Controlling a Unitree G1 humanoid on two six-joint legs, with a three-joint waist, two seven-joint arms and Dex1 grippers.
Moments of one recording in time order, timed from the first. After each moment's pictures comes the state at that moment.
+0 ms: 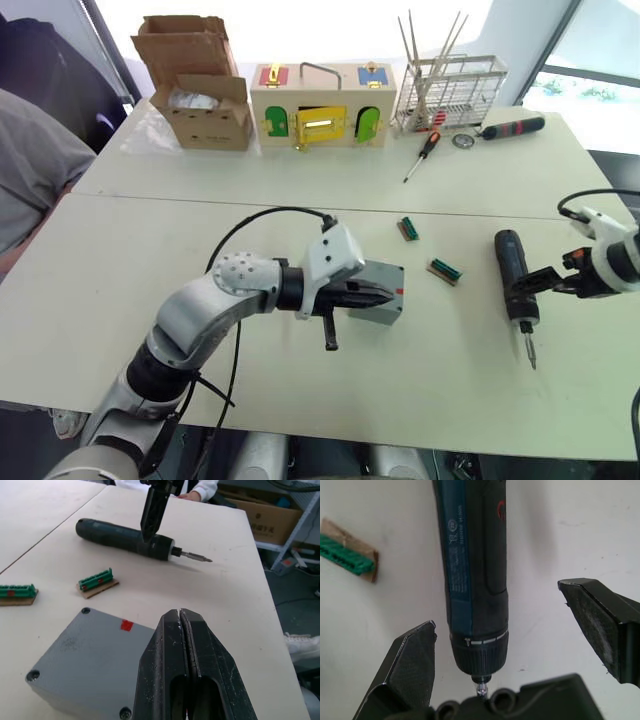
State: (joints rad) left arm -0.54 0.42 -0.34 -0.51 -0.51 0.86 -0.79; right arm -0.86 -1.20 0.36 0.39 0.47 1.54 0.90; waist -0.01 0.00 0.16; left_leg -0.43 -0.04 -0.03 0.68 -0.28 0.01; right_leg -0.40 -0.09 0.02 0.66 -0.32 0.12
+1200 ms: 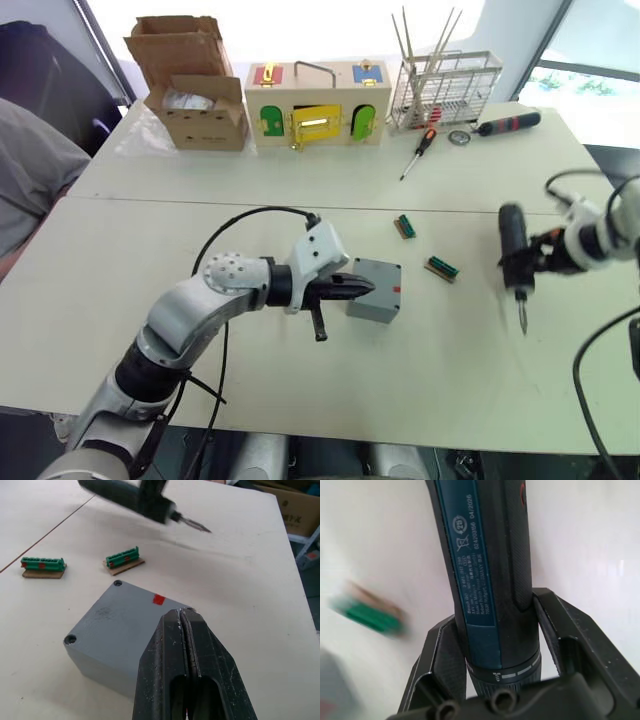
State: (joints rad) left arm -0.56 0.48 -0.32 -0.44 -0.51 0.83 -0.78; right arm -1.18 -1.01 0.08 0.79 0.34 1.46 0.77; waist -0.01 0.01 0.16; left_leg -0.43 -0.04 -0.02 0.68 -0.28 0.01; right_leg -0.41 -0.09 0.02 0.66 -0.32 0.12
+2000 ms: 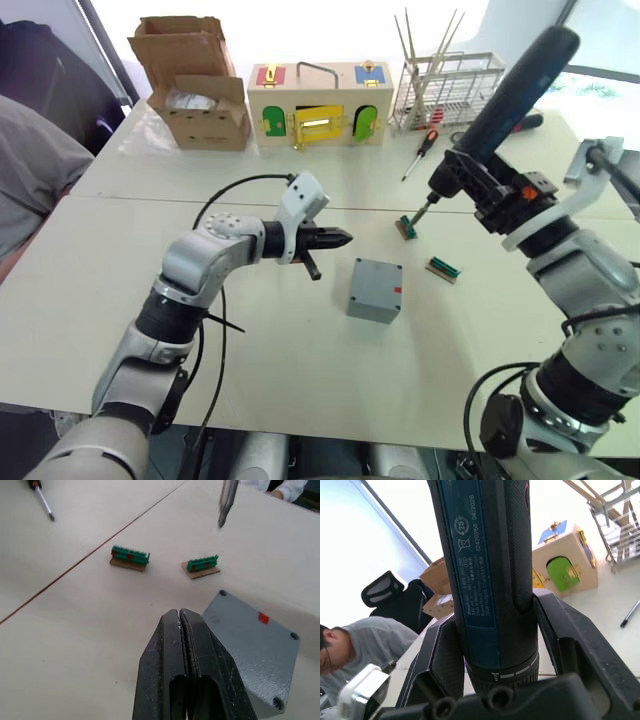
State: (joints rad) left arm -0.73 0.36 -0.23 -0.10 -0.47 0.84 -0.77; right arm -0.45 -0.34 -0.52 -0.66 0.69 1.06 0.32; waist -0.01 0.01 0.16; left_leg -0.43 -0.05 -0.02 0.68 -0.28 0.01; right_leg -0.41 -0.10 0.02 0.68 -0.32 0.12
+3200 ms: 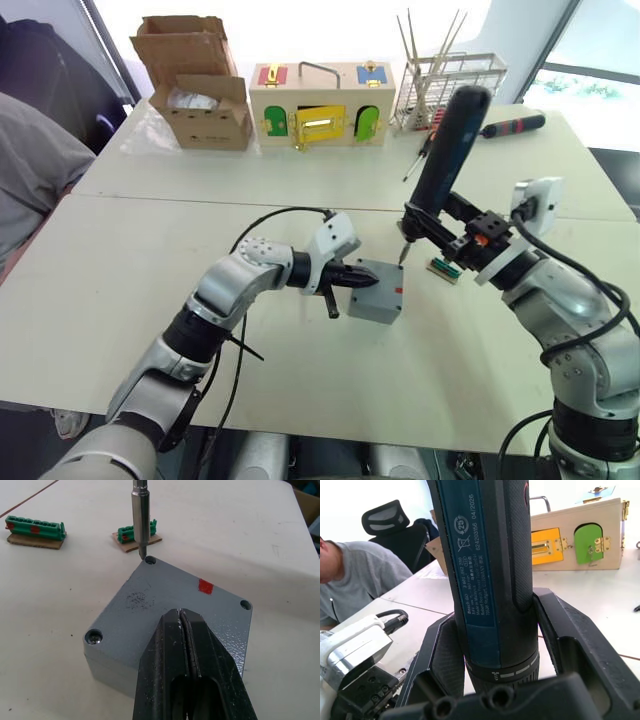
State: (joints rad) left arm -0.69 0.33 -0.40 -0.05 -0.36 0.75 -0.91; right arm -0.24 -0.48 -0.26 -0.62 0.59 0.71 0.40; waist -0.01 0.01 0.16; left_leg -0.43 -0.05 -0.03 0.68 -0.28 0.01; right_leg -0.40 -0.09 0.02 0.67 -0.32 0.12
